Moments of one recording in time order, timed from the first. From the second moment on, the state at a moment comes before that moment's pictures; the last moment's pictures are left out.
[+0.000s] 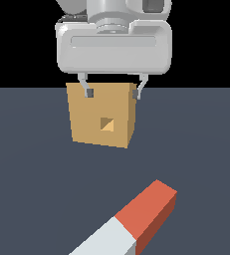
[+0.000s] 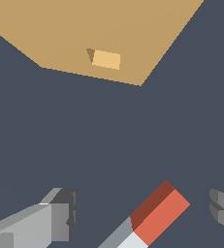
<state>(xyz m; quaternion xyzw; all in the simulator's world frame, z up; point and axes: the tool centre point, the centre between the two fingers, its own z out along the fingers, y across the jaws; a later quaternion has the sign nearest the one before) -0.004 -0.037 0.183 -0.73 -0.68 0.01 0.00</state>
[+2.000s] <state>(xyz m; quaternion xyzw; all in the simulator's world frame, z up) -0.026 -0.225 0.066 -0.94 -0.35 0.00 0.00</state>
